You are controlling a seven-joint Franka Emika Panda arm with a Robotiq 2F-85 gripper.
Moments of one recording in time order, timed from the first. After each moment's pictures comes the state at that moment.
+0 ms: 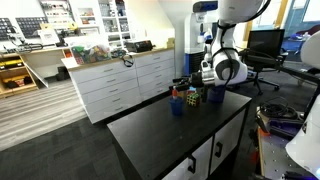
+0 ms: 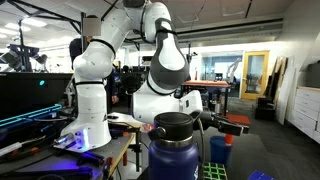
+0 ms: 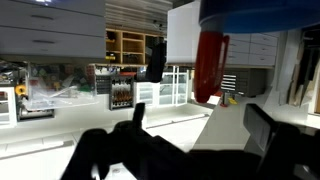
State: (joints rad) arm -2.31 -0.55 1.98 -2.66 2.61 1.74 -2.60
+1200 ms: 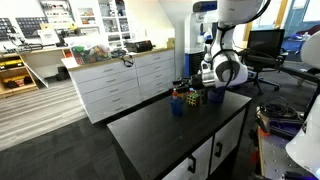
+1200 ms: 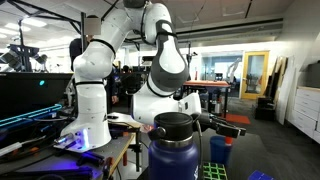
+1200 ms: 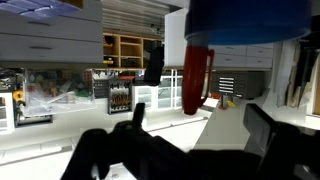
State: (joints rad) arm -2.32 -0.55 2.01 -2.67 2.61 1.75 -2.60
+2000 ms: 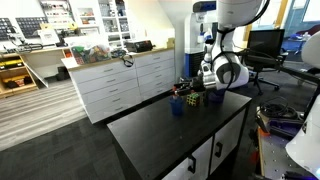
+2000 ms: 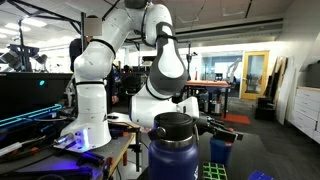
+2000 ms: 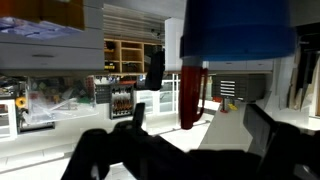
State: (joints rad) arm -2.37 -0.56 2.05 -2.67 2.61 1.75 -2.60
